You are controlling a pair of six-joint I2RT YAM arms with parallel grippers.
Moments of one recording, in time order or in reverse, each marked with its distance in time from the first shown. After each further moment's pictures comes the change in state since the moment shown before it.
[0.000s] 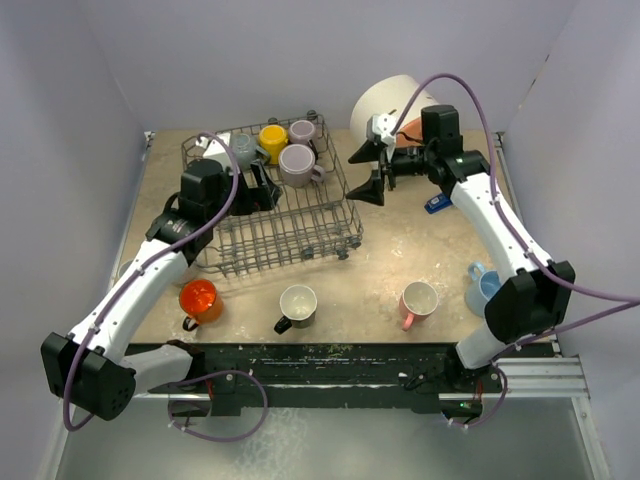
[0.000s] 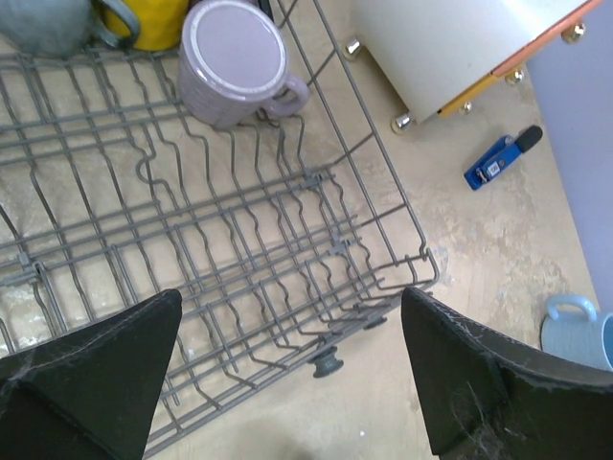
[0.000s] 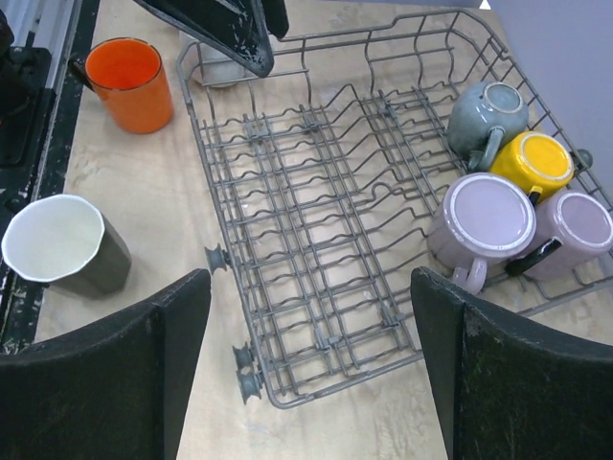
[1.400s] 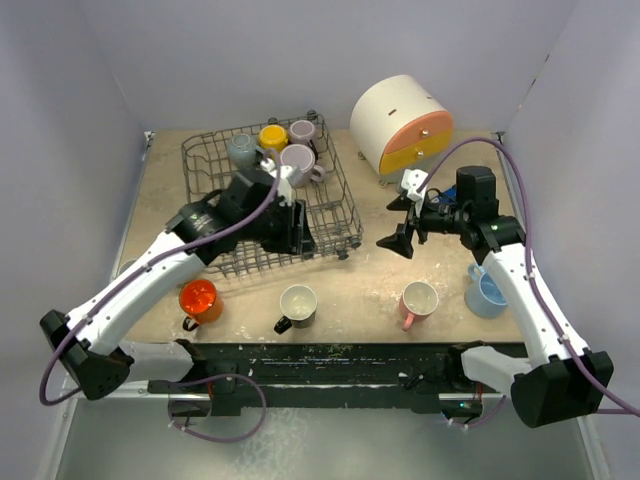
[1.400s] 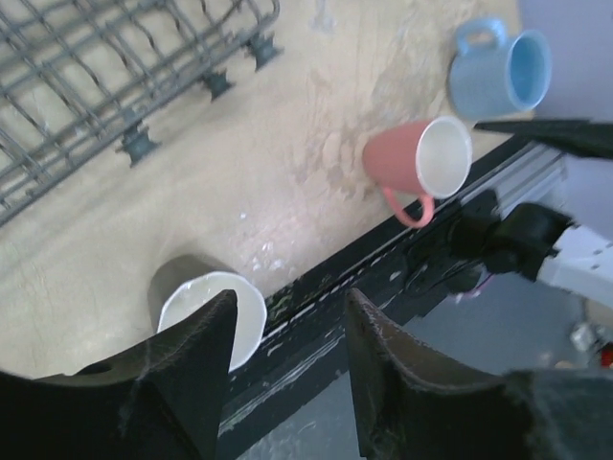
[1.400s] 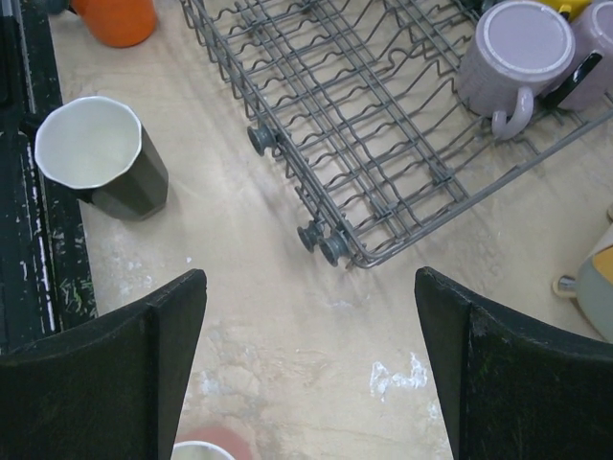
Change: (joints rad) left arm -0.316 0.073 0.274 -0.513 0.189 -0.107; right arm -0.090 -0.474 -0.497 -0.032 0.169 0.013
